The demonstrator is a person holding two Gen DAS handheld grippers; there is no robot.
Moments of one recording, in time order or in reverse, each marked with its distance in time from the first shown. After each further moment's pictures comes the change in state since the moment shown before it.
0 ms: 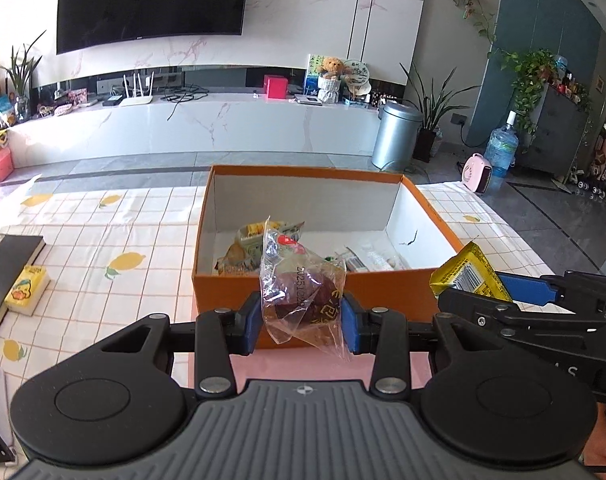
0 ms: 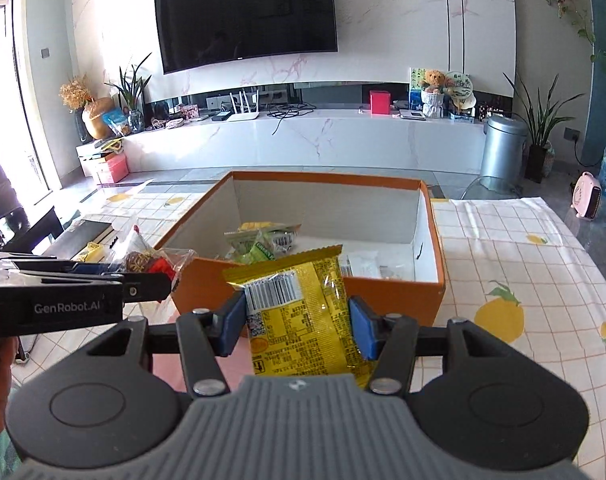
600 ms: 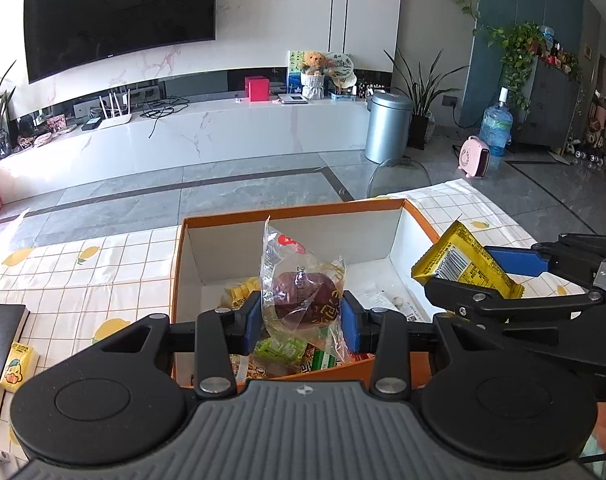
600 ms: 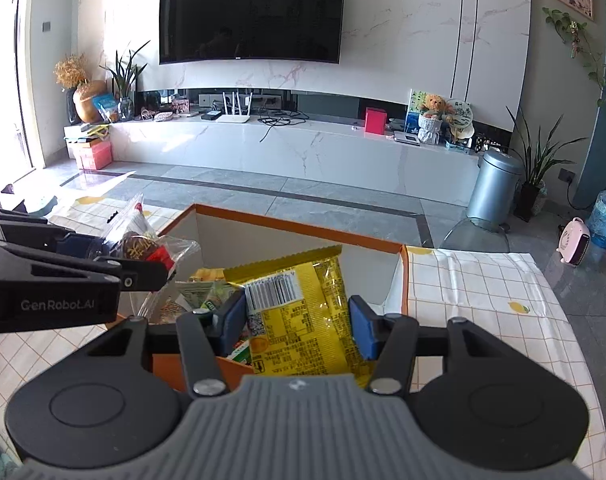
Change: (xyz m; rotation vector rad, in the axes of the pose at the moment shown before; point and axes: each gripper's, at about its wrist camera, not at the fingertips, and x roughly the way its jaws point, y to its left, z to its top) left arm 0.060 -0.020 0.051 0.104 0.043 0.007; right arm 0.065 -0.025 0.062 -0.112 0.035 -0.066
